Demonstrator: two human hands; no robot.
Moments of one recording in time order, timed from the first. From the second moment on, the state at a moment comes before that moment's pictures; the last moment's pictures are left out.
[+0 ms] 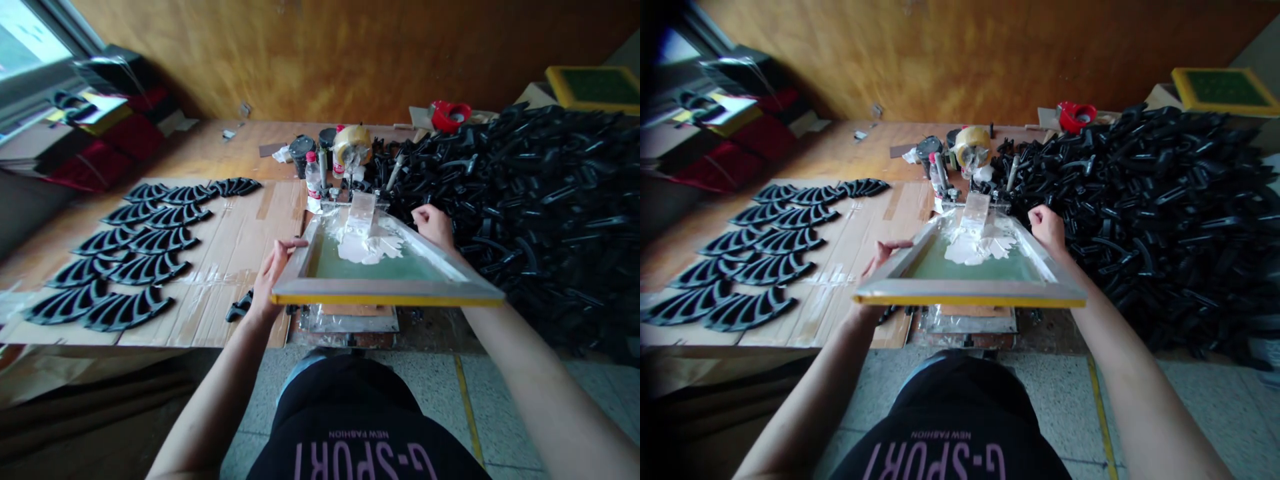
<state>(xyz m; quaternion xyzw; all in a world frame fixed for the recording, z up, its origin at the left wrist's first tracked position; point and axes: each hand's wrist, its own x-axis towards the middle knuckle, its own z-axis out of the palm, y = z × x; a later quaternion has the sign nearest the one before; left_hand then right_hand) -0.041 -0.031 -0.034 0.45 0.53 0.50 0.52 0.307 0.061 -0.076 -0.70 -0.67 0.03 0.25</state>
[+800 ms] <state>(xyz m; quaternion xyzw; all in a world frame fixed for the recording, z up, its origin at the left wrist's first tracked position) -0.124 -0.119 -0.193 0.18 0.74 0.37 0.53 0.288 -0.024 -0.111 -0.60 -0.80 -0.02 0.01</state>
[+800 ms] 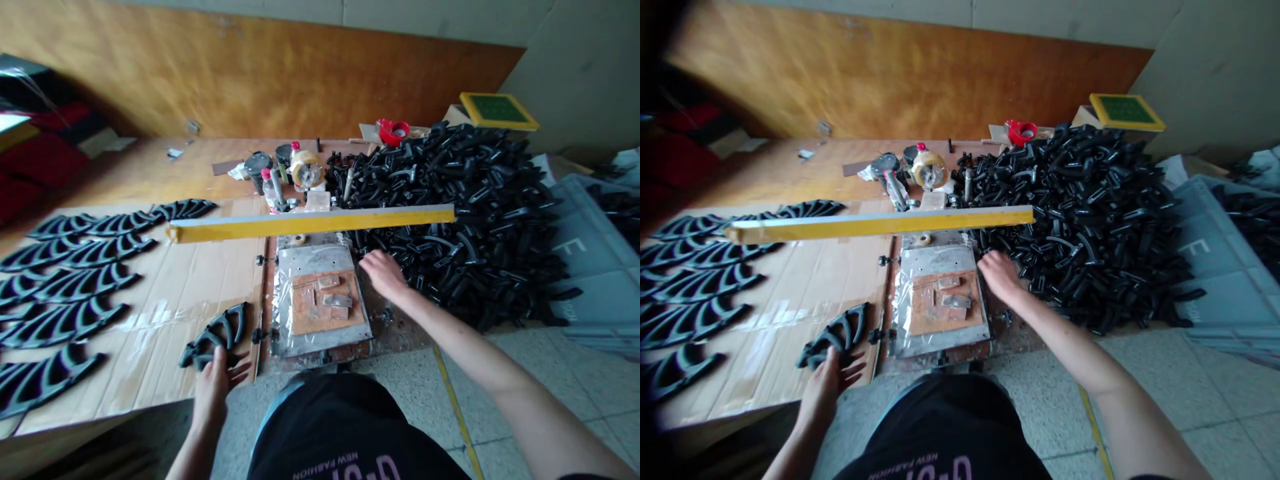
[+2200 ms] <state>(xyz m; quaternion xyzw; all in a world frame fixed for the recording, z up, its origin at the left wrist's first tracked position) -0.159 -0.114 -0.239 0.49 0.87 0.07 0.05 0.104 -0.036 -0.170 -0.33 -0.89 0.20 0.22</state>
